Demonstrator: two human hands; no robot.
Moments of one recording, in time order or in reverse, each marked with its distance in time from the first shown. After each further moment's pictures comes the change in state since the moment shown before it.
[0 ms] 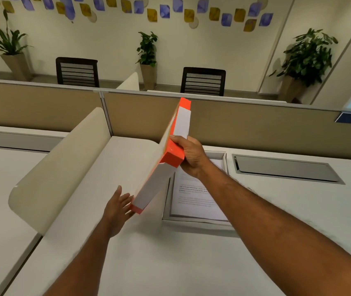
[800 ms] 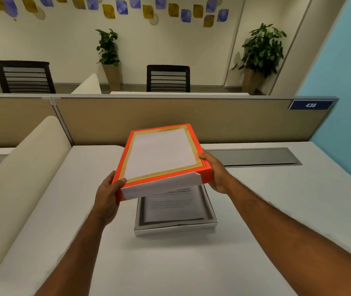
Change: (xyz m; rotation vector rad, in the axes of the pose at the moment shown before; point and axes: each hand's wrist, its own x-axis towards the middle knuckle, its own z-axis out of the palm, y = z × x) left_hand 0.012 0.033 0.104 0.129 -0.189 0.329; right_hand -0.027 -0.020 -0.175 -0.262 0.200 0.074
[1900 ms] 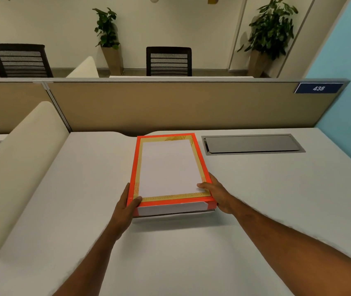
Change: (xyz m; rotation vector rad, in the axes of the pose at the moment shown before) left_hand -0.041 -0.087 0.008 0.509 -0.097 -0.049; right_hand -0.010 0.110 -0.056 -0.272 0.053 0.146
